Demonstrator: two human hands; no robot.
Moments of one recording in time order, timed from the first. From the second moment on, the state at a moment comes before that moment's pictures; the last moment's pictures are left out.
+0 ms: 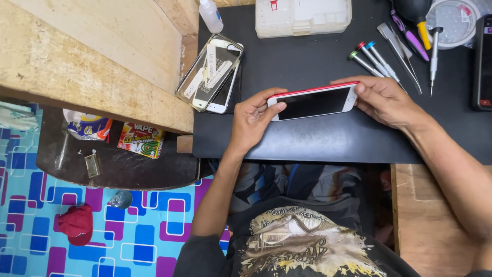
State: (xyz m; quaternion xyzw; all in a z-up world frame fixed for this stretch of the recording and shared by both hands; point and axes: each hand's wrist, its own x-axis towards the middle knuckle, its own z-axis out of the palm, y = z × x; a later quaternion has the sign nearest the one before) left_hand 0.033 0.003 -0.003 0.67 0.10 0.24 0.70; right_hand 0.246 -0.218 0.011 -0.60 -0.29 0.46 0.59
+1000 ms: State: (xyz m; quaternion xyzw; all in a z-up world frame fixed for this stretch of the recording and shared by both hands) left_hand 0.053 -0.004 0.058 0.80 0.00 0.22 0.55; right_hand 0.210 -0.207 0.013 -0.61 -0.40 0.24 0.64
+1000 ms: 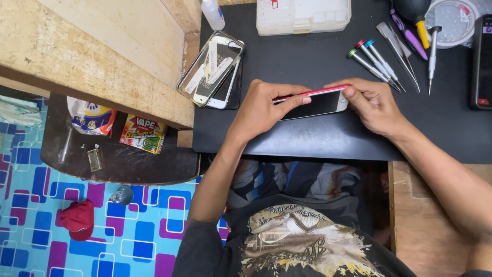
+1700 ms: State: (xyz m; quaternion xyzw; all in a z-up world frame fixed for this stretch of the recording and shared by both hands) left_hand 0.064 -0.007 0.040 0.76 0.09 0.26 0.59; right_hand 0.219 -0.199 -0.008 -0.58 -0.34 0.28 0.69
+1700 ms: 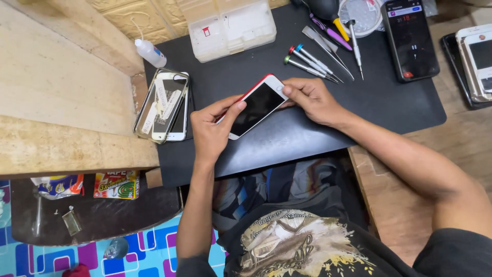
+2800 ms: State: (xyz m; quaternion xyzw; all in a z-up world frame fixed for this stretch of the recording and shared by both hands) left_hand 0.088 -0.049 0.059 0.61 0.08 0.30 0.73; right_hand 0.200 -0.202 0.042 -0.66 -0.44 0.06 0.61
